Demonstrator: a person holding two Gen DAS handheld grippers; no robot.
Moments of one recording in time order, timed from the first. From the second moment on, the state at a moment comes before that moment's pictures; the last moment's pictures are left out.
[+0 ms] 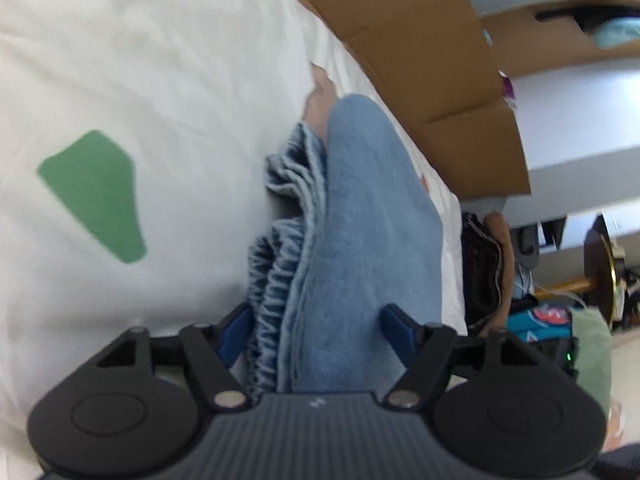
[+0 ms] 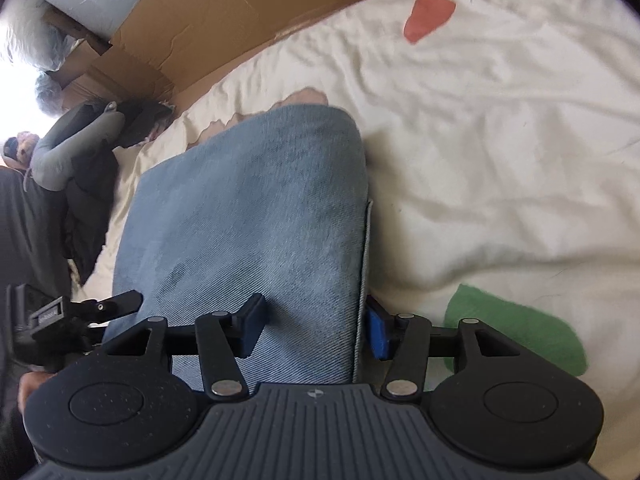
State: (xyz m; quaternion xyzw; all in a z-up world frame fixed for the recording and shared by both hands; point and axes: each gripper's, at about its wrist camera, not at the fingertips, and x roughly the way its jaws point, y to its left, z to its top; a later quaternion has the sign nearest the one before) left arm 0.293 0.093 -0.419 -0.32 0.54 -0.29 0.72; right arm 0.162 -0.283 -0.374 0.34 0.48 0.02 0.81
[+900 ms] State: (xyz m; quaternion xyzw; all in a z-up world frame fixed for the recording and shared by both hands) left arm 0.308 0.074 -0.416 -0.31 0.58 -0.32 0.68; right arm 0.155 -0.299 -0.368 0.36 0.48 0.05 0.80
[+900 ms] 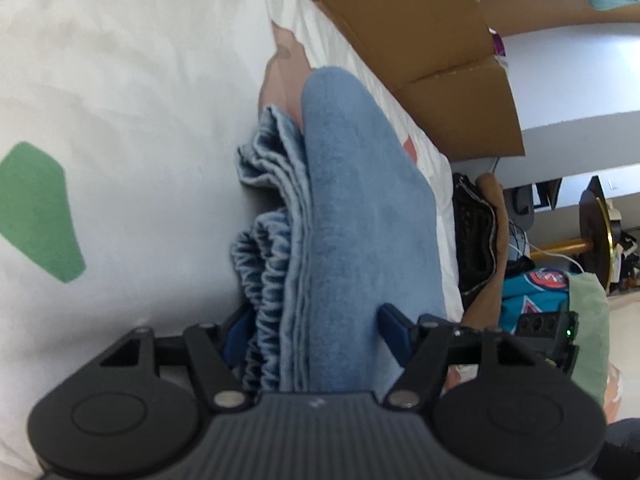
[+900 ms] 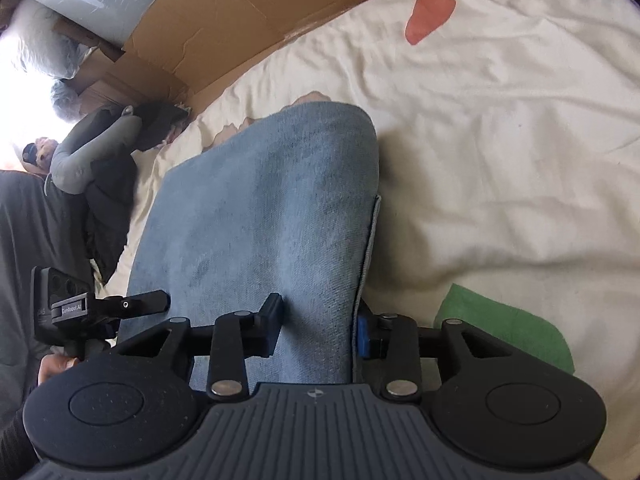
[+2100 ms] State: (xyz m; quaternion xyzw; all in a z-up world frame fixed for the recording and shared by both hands) left arm 0.311 0.071 -0.304 -0.30 0.57 -0.33 0.69; right arm 0.167 -0.295 -0.258 0.34 0.47 0.08 0.81
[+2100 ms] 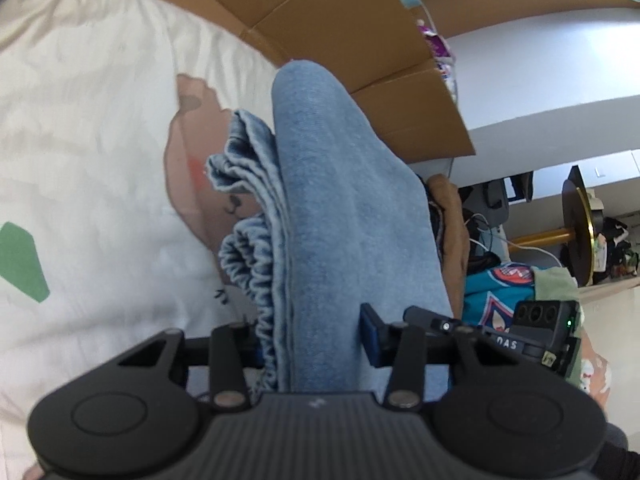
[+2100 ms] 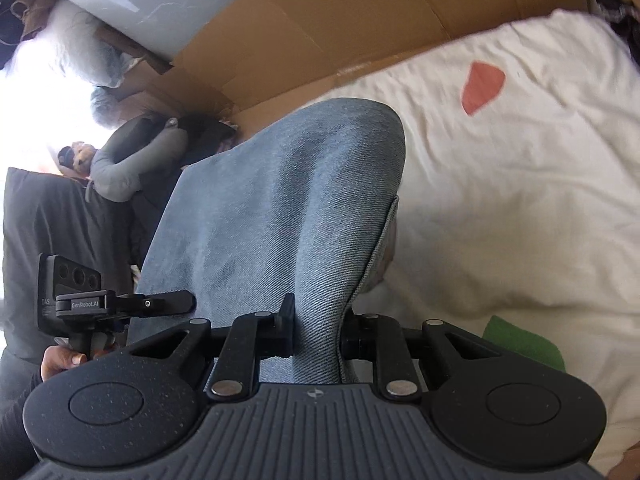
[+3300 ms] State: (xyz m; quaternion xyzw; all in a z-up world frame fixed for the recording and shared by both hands) left arm 0.297 -0.010 -0.038 -0.26 0.52 -0.36 0.73; right arm 0.126 -0.333 0.049 0.20 0.41 0.10 0.88
